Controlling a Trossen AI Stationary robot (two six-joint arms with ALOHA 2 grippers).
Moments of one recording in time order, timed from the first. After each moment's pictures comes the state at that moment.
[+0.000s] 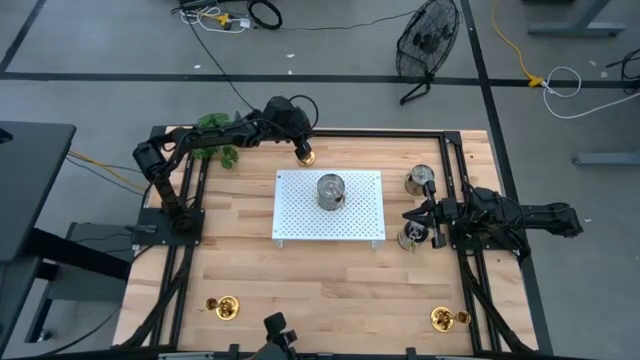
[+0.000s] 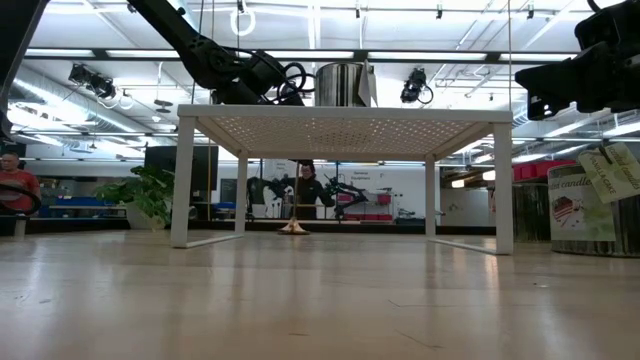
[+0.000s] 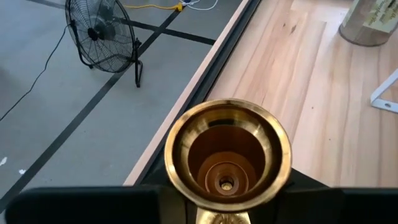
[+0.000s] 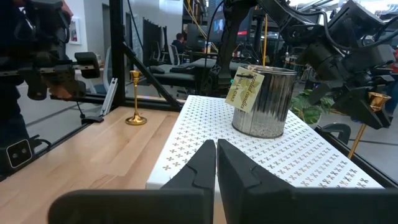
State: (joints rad) left arm 0.65 1.75 1.15 0.04 0.09 0.20; right arm -0.01 0.00 0.02 0.03 -0.11 -0.09
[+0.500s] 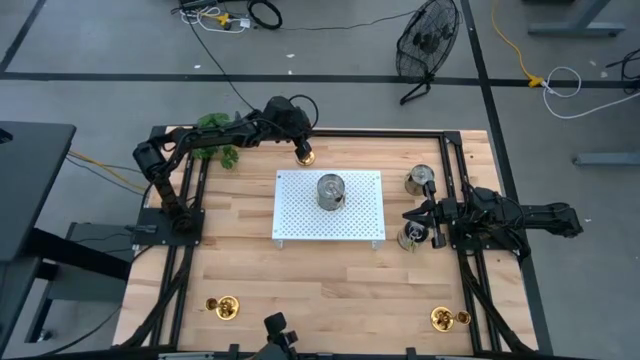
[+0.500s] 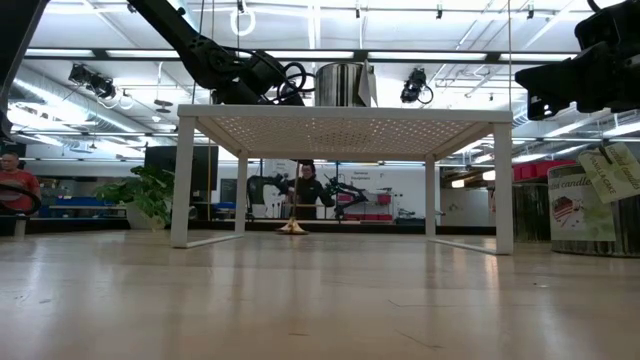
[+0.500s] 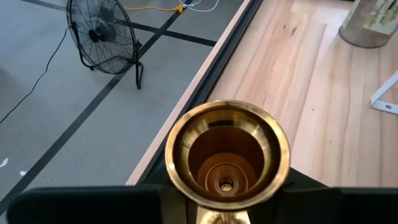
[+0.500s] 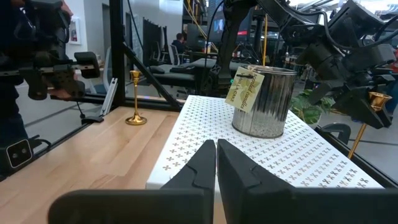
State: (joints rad) left arm 0.65 1.75 1.15 0.04 0.09 0.20; right arm -0.01 0.00 0.02 0.03 -0.11 -0.09
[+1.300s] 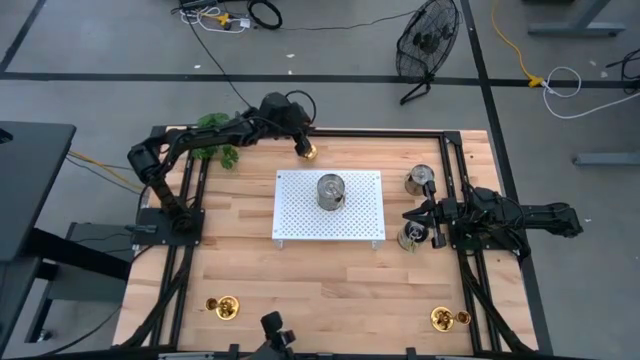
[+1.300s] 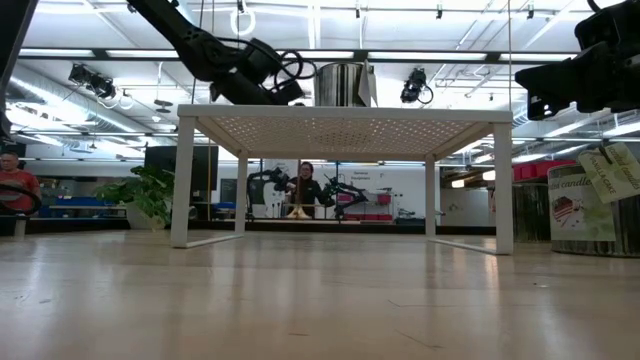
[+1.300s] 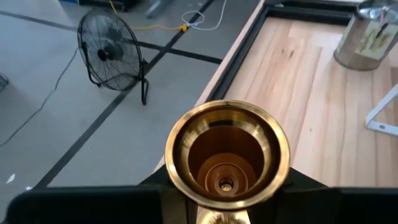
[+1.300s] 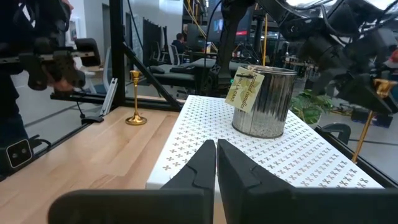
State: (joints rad) left arm 0.65 1.71 1.15 0.07 0.09 0.20; right arm -0.01 0.00 0.02 0.03 -0.11 -0.09
